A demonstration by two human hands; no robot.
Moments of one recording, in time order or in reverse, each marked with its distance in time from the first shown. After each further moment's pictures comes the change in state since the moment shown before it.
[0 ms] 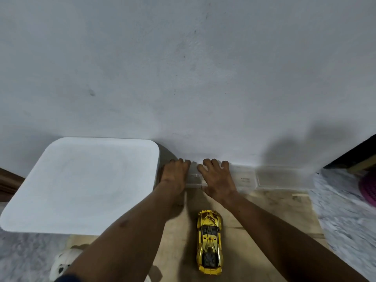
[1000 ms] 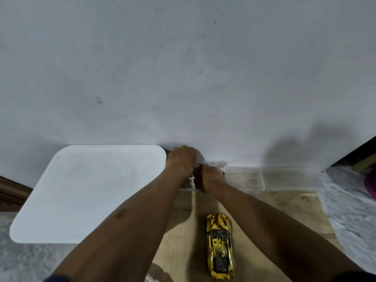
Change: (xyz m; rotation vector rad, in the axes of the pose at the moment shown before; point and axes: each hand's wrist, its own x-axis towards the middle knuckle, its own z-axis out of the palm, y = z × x) left_hand 0.025 -0.014 -0.040 -0.108 0.108 -0.039; right_hand 0.049 -0.033 -0.007 0.272 -0.206 0.082
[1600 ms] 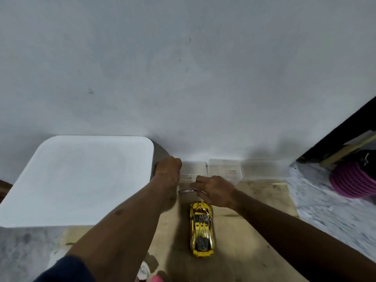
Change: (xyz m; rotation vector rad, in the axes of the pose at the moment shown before) left_hand -0.037 0.005 0.037 0.078 -0.083 0.035; right_hand -0.098 0.046 -0.005 0.046 0.161 -0.483
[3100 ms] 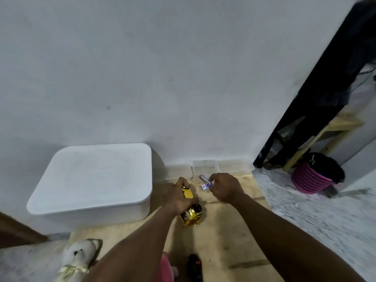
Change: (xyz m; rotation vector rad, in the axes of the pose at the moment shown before) left_hand -0.110 0.044 0.059 -1.159 -0.187 -0.004; right_hand -0.085 -0.075 -0.057 0.043 0.142 0.828
